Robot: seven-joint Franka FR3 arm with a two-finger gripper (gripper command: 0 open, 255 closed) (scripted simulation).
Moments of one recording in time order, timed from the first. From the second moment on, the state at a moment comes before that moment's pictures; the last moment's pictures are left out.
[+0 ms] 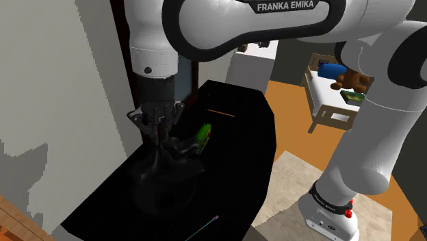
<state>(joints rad) 0.20 0.13 0.63 -1.60 0.02 1.75 0.85</state>
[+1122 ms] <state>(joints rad) 0.21 0.19 0.63 -1.76 -0.02 1.96 0.87</state>
